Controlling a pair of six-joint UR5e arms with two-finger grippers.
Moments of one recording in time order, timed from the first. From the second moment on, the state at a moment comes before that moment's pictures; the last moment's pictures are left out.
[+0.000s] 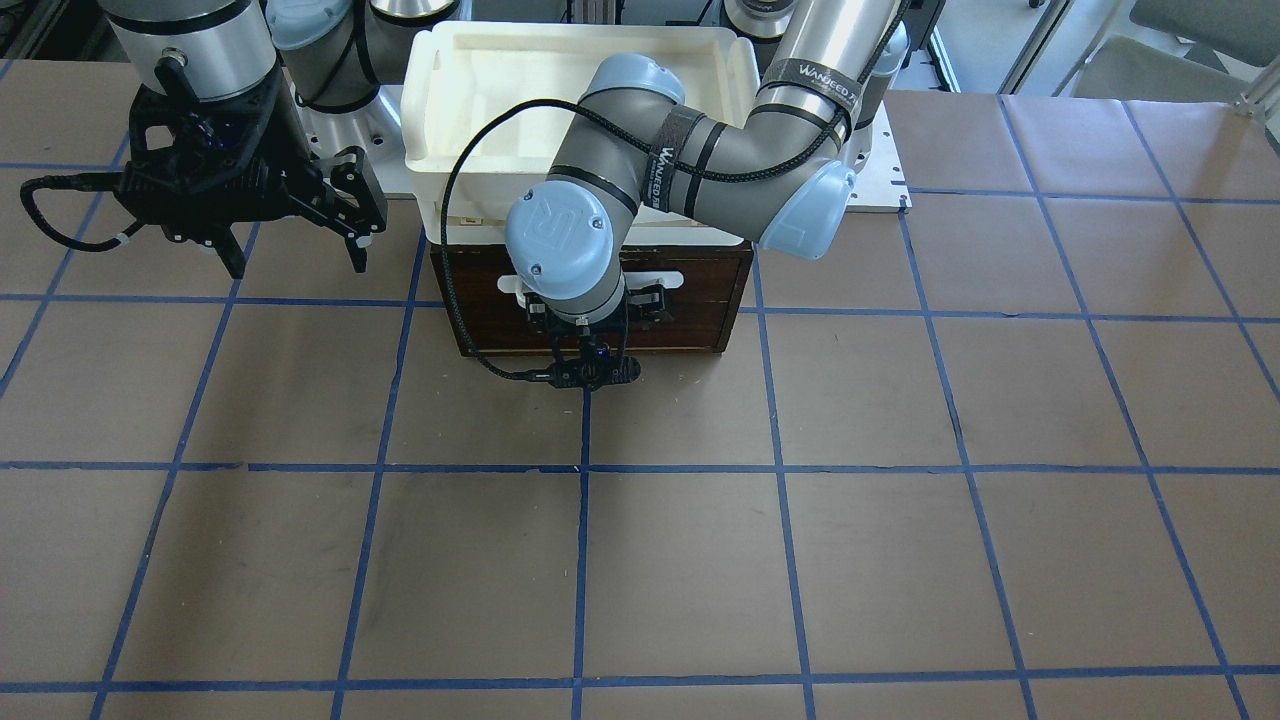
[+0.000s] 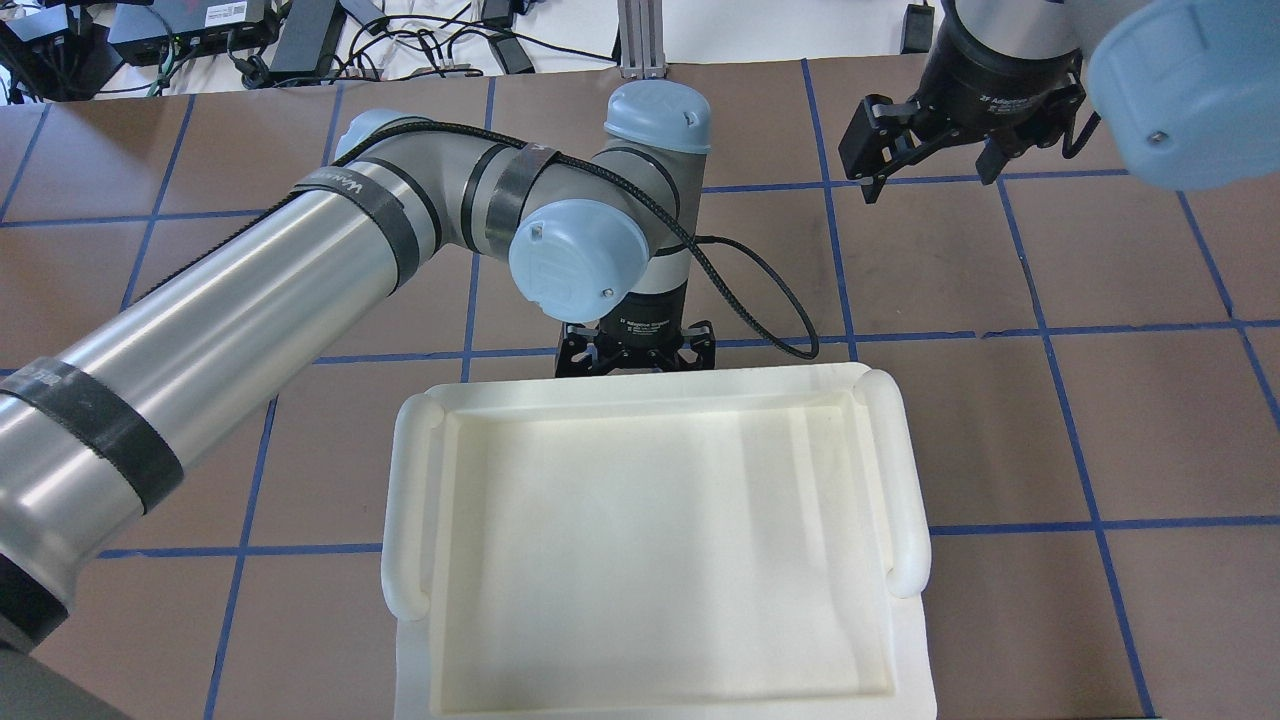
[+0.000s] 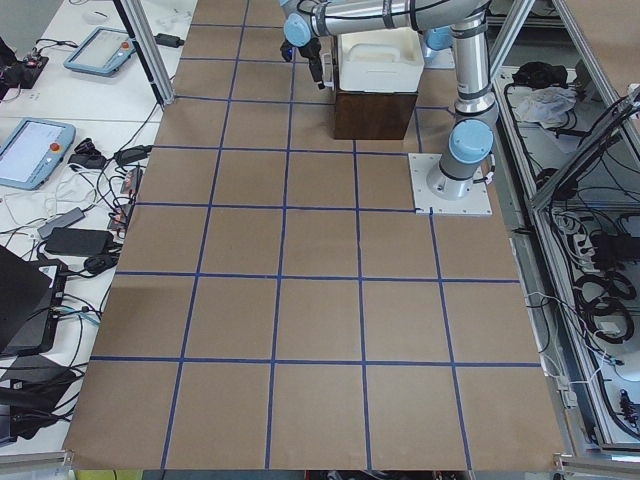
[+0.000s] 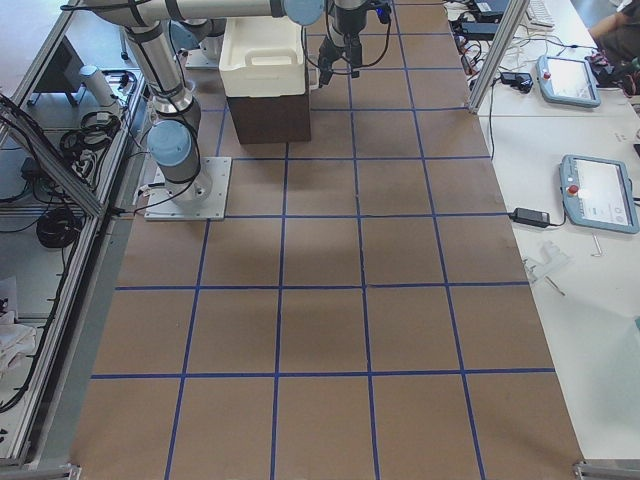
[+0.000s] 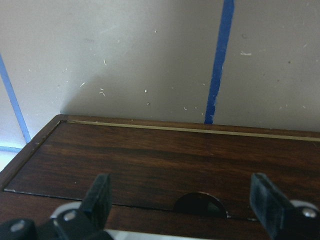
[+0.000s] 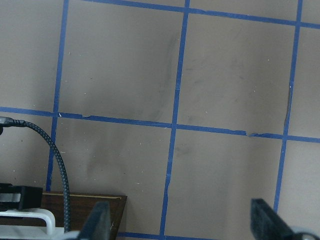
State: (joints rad) left arm -2.01 -2.00 -1.52 -1.58 1.54 -0.48; right arm 1.62 -1.57 1.55 -1.67 -1.60 -0.07
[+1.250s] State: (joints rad) left arm -1.97 -1.84 -1.43 -1.46 1.61 -0.37; right arm 1.62 -1.57 1.55 -1.67 -1.60 -0.07
